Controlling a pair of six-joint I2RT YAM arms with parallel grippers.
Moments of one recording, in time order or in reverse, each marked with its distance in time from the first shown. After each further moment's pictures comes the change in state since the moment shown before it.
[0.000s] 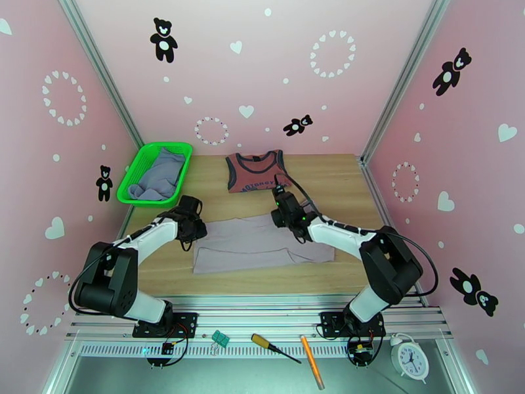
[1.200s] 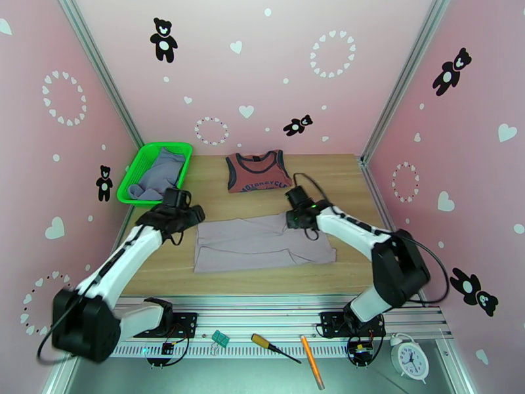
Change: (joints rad) left arm -0.003 -0.332 0.133 -0.121 -0.106 0.011; right arm -0.198 -0.094 0.021 -0.439 -0.038 0.153
